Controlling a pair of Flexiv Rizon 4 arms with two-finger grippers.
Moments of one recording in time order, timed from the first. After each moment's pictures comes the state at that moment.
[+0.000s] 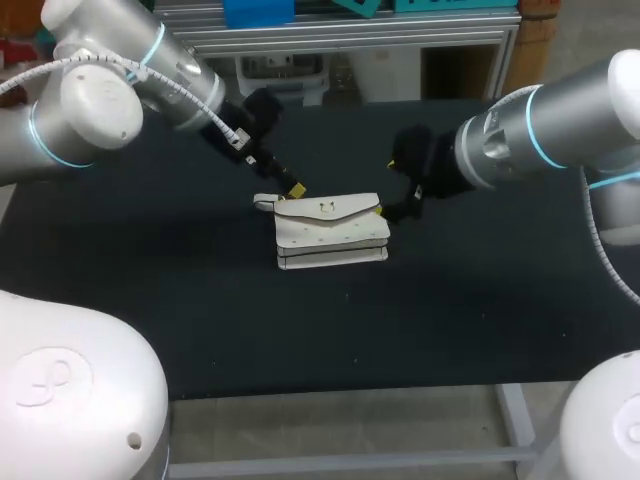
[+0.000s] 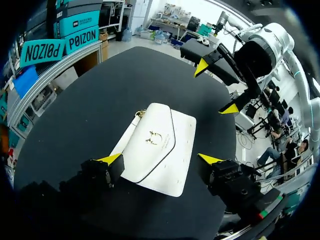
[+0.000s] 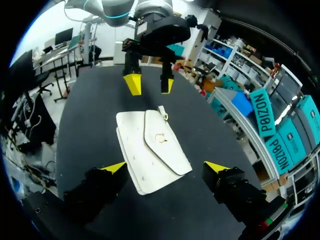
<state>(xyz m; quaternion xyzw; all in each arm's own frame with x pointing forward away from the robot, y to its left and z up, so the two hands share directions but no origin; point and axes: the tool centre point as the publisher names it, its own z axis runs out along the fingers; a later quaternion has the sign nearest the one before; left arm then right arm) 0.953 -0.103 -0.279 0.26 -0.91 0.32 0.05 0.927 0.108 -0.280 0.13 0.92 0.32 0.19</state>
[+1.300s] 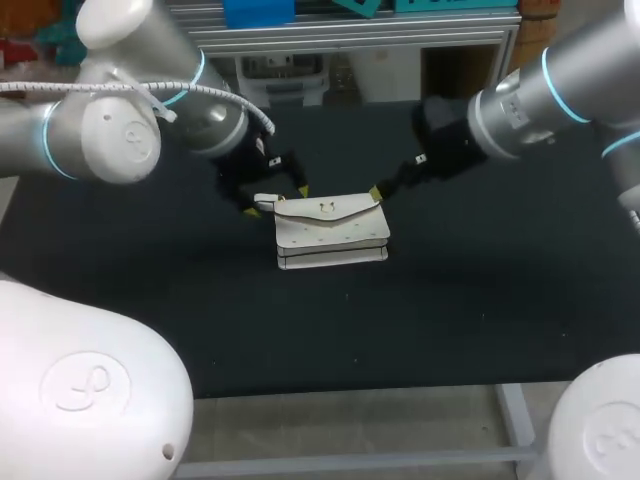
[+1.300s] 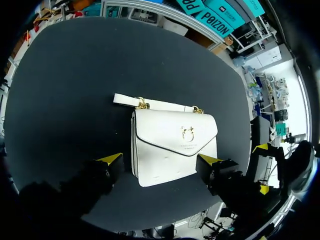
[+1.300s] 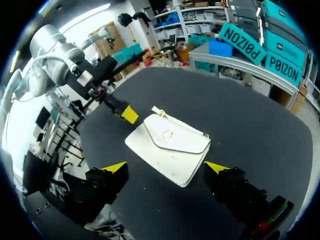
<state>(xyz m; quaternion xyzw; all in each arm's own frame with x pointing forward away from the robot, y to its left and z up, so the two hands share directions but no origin) 0.928 -0.094 -0.303 0.74 -0.64 0.21 0.08 0.908 0.104 -0.270 0.42 0.84 0.34 -0.01</state>
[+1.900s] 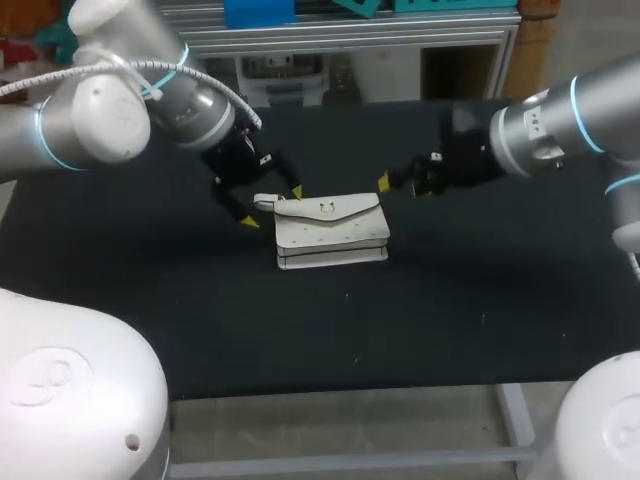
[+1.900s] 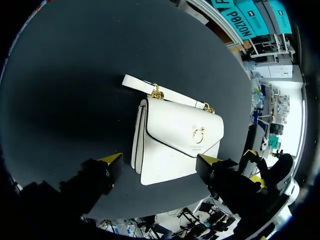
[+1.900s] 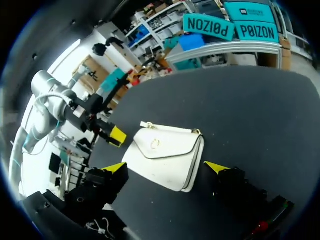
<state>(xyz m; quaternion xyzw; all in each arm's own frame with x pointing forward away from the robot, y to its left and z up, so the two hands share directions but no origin) 0.927 -0.087 -0.321 0.77 -0.59 0.16 0.18 0.926 0.090 -0.292 0.54 0.74 0.40 -0.07</state>
